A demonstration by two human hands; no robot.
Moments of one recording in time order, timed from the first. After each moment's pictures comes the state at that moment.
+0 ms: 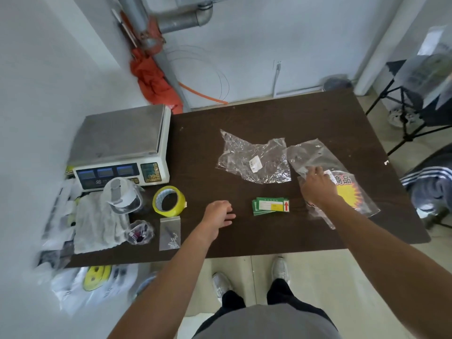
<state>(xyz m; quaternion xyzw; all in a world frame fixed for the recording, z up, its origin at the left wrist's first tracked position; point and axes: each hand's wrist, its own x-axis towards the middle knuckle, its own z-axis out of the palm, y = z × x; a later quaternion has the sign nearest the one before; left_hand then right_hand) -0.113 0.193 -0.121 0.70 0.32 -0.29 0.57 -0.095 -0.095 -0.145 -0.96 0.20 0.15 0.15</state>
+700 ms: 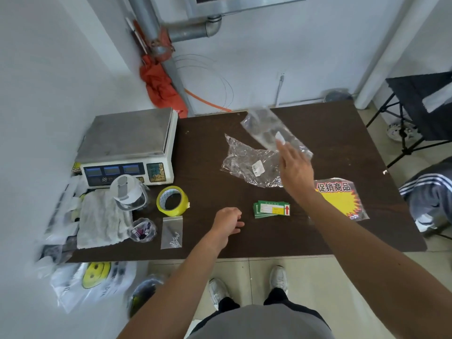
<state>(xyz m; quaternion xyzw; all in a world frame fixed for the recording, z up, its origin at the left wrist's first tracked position) -0.141 0.177 -0.108 0.70 0.31 -0.29 0.57 -0.067 -0.041 -0.105 -0.96 0.02 -0.16 0.22</state>
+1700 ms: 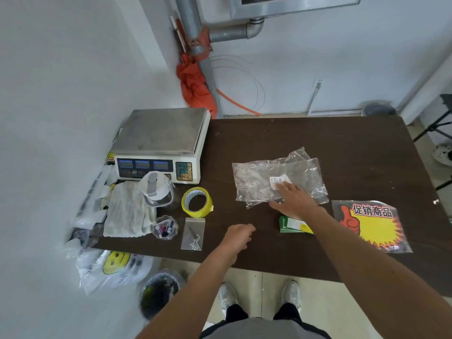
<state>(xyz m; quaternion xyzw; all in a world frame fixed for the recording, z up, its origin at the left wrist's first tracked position) -0.148 0.219 -0.120 0.70 0.33 -0.31 0.56 -0.049 0.018 -0.150 -0.96 -0.07 0.23 0.15</state>
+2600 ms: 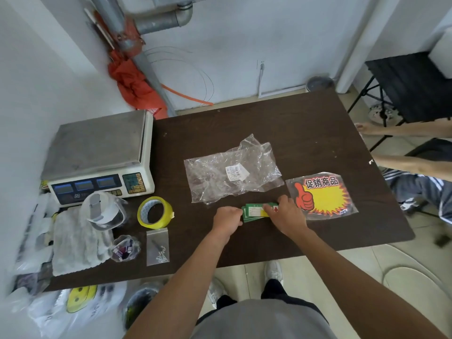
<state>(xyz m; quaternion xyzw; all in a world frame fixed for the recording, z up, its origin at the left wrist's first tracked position) -0.110 0.140 -0.135 0.78 0.24 -0.31 0.49 -0.141 -0.034 -0.161 -0.92 0.23 0.17 0.29</state>
